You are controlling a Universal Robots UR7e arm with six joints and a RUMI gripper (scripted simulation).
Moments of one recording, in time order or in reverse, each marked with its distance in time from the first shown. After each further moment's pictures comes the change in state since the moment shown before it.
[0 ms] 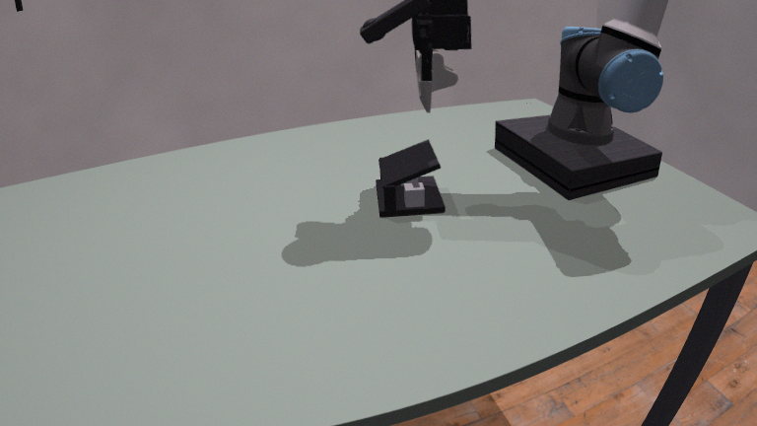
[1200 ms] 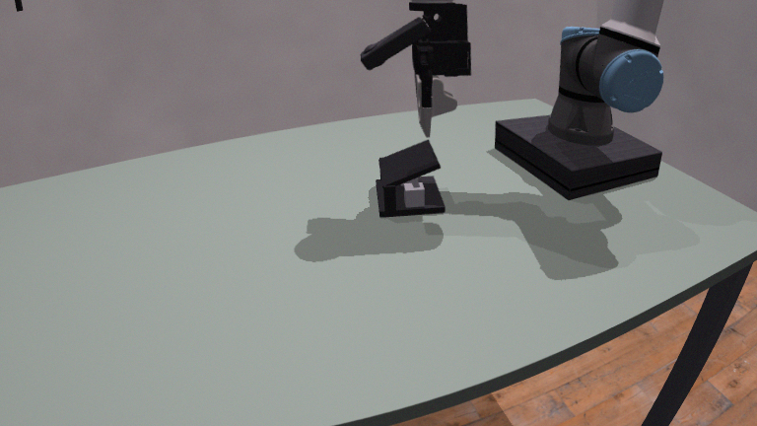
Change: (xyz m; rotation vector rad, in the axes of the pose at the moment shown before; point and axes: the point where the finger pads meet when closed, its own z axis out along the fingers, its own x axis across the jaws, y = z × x) arm -0.002 -0.002 0.042 0.001 0.000 0.000
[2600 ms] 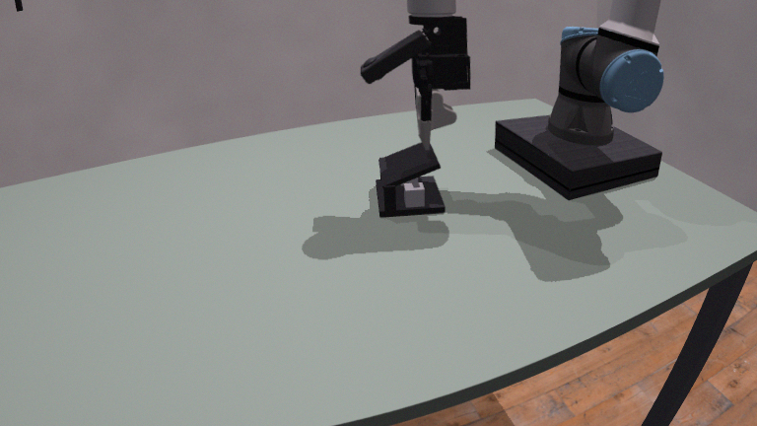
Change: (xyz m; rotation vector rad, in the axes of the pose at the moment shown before) arm -0.001 -0.001 0.022 0.000 0.000 0.000
